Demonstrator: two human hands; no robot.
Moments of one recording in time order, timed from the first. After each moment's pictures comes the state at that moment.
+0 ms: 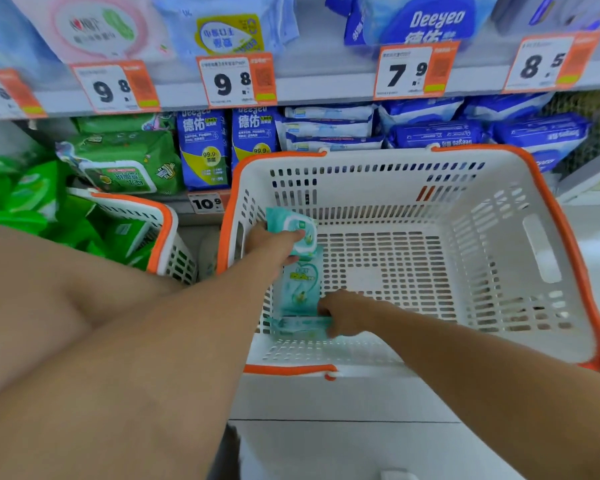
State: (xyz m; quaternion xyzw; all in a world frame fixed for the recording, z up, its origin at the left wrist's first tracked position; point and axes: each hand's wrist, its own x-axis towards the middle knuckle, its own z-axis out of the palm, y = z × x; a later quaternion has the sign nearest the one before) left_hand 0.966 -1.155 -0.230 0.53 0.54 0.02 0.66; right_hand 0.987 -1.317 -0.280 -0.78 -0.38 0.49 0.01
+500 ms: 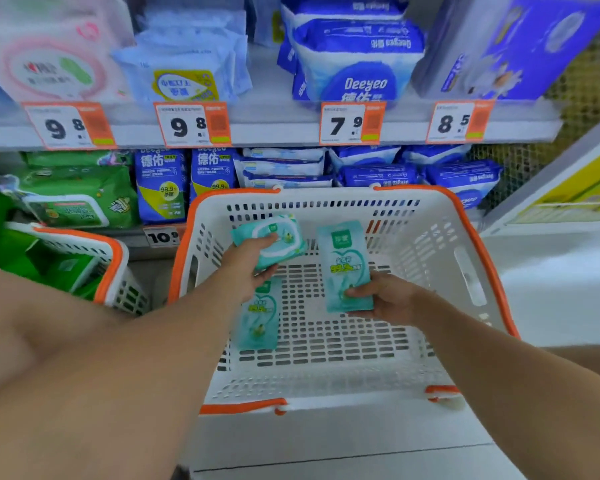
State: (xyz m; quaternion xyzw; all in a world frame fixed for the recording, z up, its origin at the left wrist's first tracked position) left_hand 0.999 -1.172 -0.208 0.40 0.50 0.01 0.77; right_hand 1.089 -1.418 -0.234 -0.59 0.05 0.58 0.56
